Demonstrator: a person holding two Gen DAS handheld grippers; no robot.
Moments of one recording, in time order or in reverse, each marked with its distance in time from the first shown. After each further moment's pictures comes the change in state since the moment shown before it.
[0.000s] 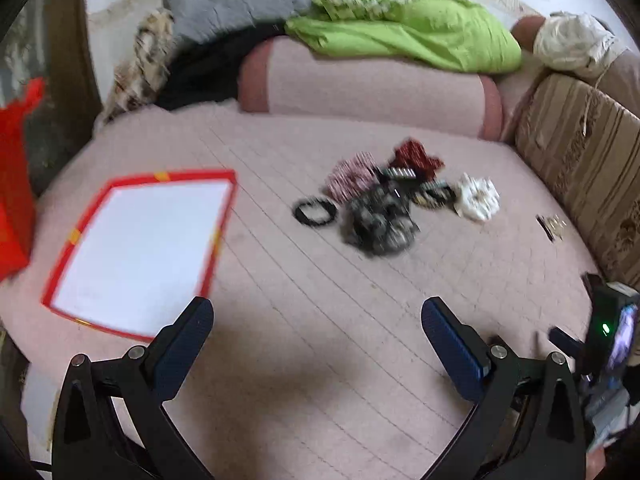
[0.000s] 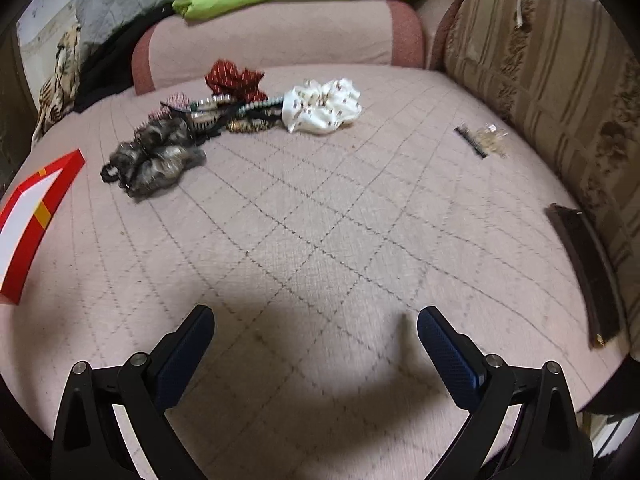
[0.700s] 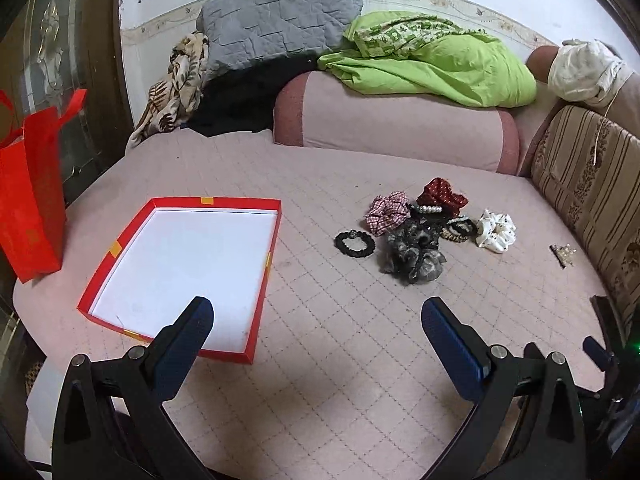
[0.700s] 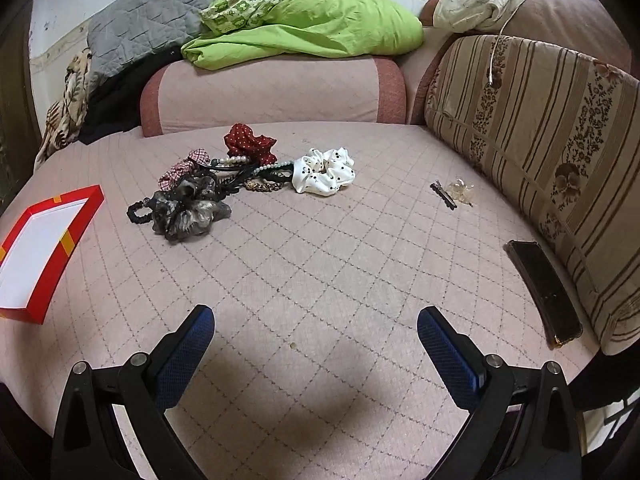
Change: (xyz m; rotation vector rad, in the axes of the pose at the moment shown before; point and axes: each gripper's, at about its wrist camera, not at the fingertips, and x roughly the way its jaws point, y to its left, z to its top) left arm -0.030 0.034 0.005 -0.041 -0.066 0.048; right arm -0.056 0.018 0.000 0.003 -0.142 -0.045
